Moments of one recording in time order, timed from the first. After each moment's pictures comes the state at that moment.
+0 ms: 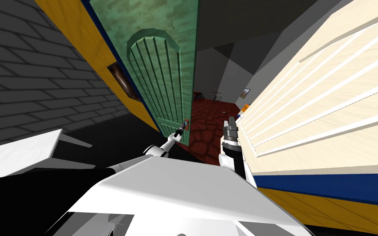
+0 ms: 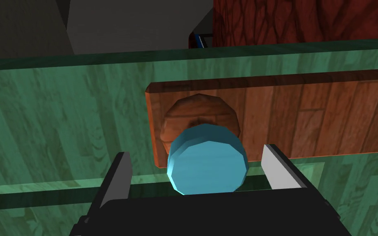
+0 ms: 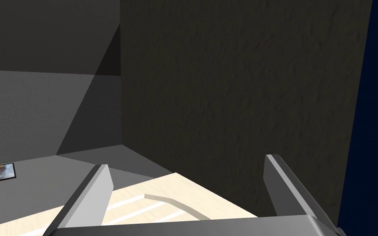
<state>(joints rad) -0.49 0.02 -0.12 -0.65 -0.01 -0.48 0.10</state>
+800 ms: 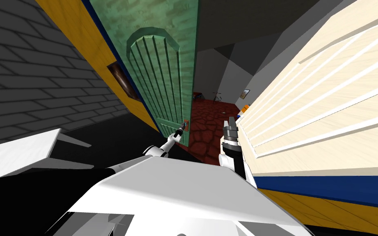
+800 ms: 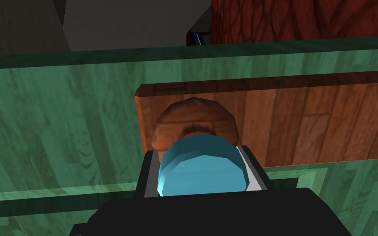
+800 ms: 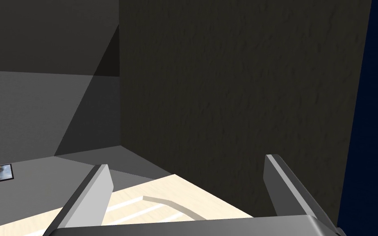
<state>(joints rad) -0.48 0.02 -0.11 -0.66 -0.01 -0.47 0.10</state>
